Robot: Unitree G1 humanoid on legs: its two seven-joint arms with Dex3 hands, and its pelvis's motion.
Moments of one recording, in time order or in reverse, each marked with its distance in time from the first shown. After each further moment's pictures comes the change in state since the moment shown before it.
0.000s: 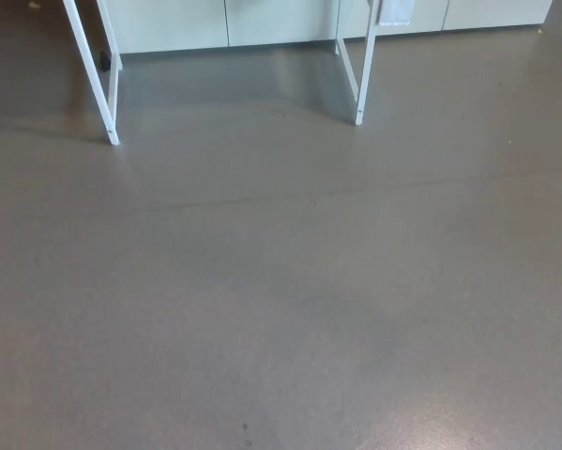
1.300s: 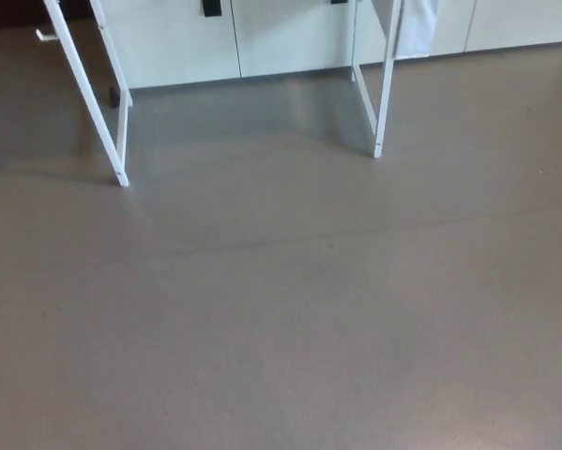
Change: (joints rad) left_arm -0.019 0.037 0.002 0.010 -0.014 -0.029 -0.070; right_arm 0.001 0.011 -0.024 0.053 0.036 -0.056 0.094
